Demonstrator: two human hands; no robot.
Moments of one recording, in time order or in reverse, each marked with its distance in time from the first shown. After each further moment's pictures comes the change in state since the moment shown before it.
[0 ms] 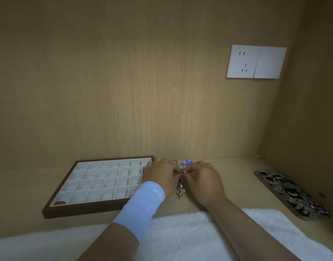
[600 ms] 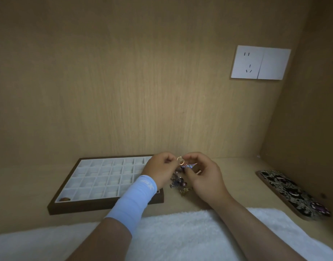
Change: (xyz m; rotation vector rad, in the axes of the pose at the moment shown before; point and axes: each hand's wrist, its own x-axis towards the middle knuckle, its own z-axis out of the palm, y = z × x) left_hand -0.005 -0.007 -0.023 -0.777 0.018 -0.256; right_hand -0.008 -0.019 -0.011 0.702 0.064 -0.024
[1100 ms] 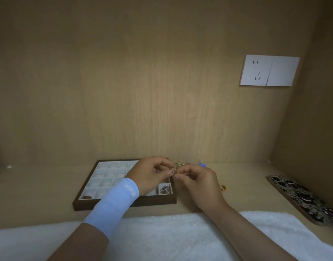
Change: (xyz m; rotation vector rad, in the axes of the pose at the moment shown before) left_hand -0.031 -0.009 -0.069 0.234 -0.091 0.179; right_hand -0.013 -0.017 0.032 -0.010 -0.089 0.001
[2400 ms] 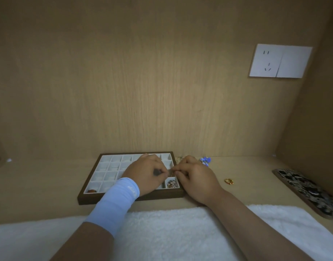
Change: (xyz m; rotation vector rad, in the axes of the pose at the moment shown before) left_hand 0.000 -0.044 -0.003 0.377 0.010 0.126; right_hand 0.012 0.005 0.016 -0.606 -0.256 -0.202
